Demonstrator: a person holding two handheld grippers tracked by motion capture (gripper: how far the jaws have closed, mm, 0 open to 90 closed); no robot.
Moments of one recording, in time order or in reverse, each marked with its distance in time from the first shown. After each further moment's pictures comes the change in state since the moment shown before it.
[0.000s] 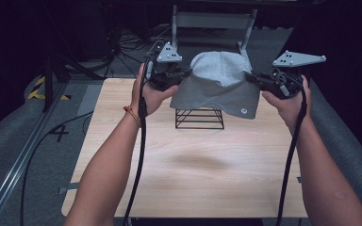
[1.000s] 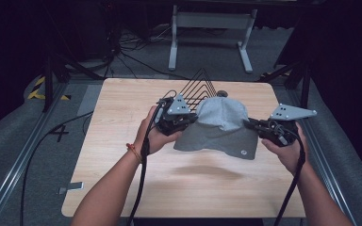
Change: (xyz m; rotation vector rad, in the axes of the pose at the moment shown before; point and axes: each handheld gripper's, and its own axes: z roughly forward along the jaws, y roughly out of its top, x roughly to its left) left arm -0.067 -0.077 0.013 0.124 -0.166 0.094; right arm 0.044 -0.107 -0.018 0.071 0.119 0.044
